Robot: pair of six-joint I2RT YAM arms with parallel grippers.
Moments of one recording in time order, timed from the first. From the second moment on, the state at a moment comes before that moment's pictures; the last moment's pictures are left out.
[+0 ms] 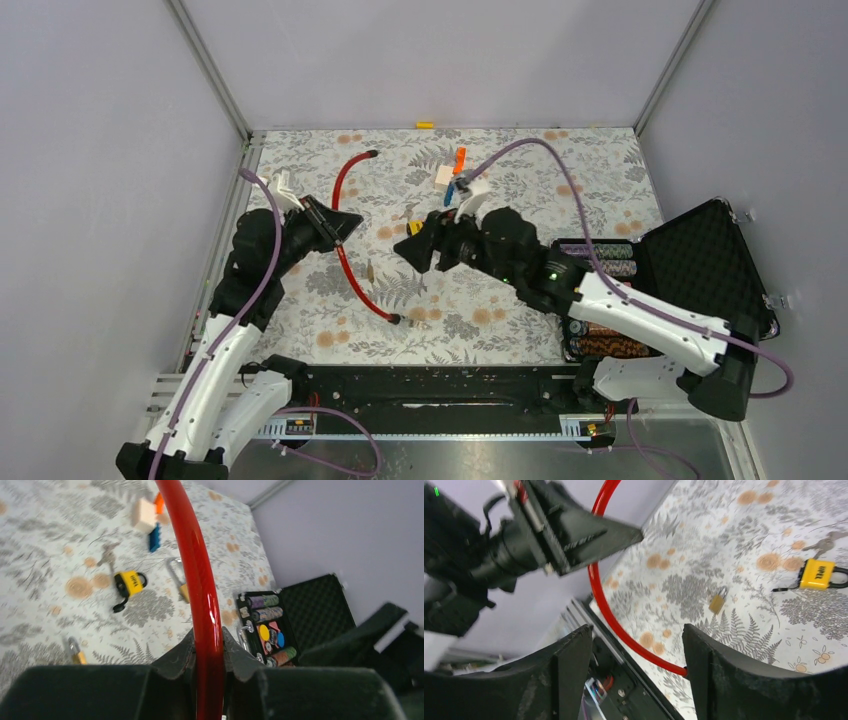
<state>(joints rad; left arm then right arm) -0.26 0.75 0.78 -0.24 0.28 -0.75 1.04 1.21 1.09 -0.09 0.05 0.60</state>
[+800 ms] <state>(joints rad) -0.31 0.79 0.94 -0.04 0.87 -0.58 1.00 1.29 1.37 0.01 0.23 1.08</state>
